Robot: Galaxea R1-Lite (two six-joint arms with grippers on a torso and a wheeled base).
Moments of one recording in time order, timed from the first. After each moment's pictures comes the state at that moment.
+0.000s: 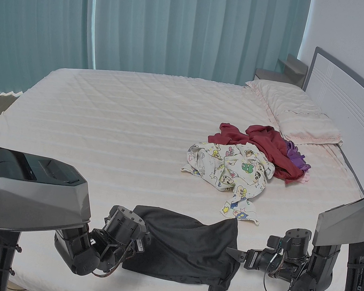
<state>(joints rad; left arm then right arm) -0.62 2.32 -0.67 -0.86 0.38 -0.77 0.33 2.42 -0.36 -1.50 0.22 0.39</state>
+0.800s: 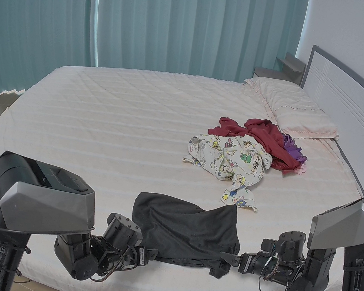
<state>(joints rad) -0.61 2.38 -0.63 -0.95 0.16 -0.62 0.37 2.44 -0.36 -1.50 0.22 0.38</state>
